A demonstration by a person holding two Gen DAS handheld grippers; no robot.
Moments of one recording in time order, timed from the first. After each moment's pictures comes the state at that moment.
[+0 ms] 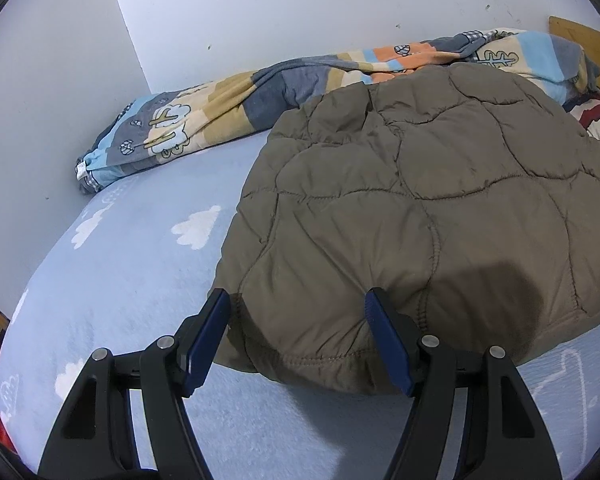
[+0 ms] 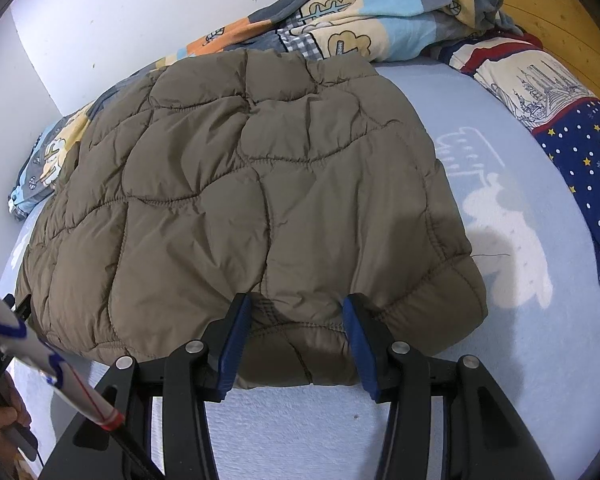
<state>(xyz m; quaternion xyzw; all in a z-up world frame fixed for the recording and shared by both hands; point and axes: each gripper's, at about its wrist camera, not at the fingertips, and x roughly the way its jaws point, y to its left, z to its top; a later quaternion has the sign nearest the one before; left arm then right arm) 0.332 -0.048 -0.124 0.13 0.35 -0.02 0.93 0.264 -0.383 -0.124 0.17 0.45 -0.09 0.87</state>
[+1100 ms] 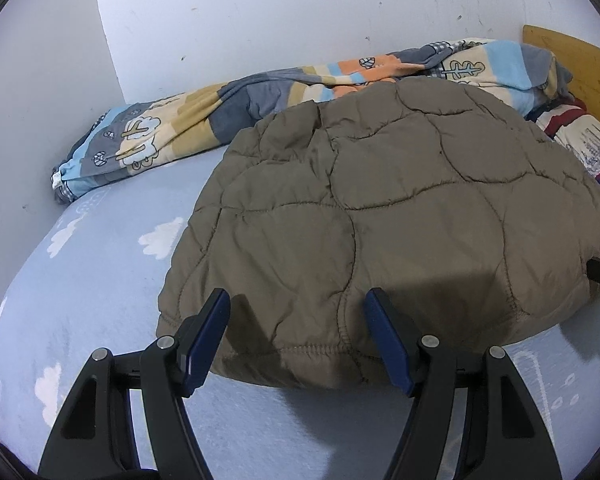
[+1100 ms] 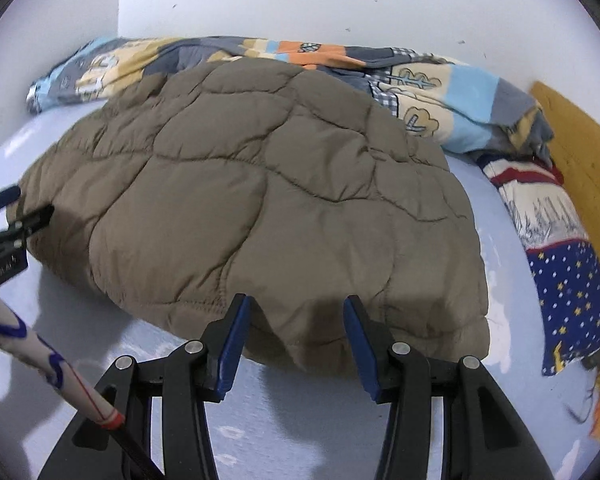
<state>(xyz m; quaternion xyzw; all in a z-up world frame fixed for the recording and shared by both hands) 0.316 -0.073 -0.117 0.11 0.34 -0.08 0.93 0.260 -0.272 -0.096 -0.06 0.43 -0.08 0.90</state>
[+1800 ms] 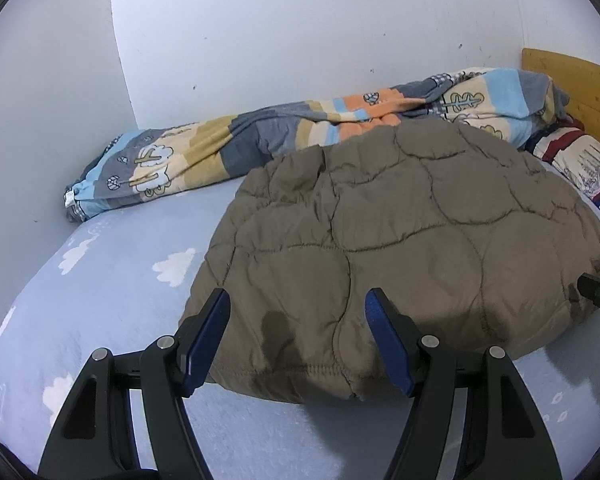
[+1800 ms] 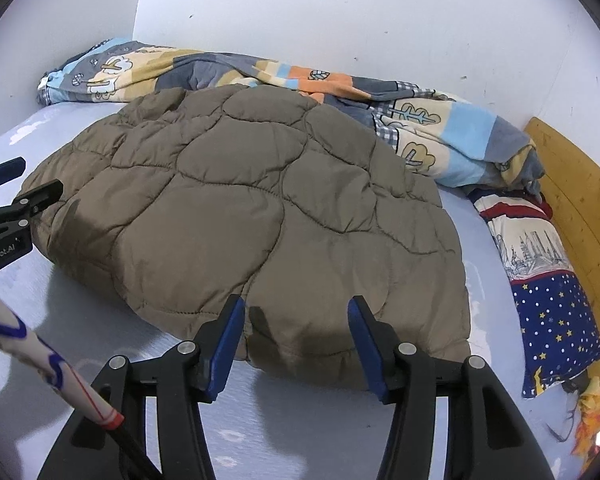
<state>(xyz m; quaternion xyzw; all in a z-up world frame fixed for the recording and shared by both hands) 0.299 -0.076 -0.090 0.10 0.29 -0.07 0.95 0.249 -0.257 -0.079 -0.10 0.39 -0.08 0.91</state>
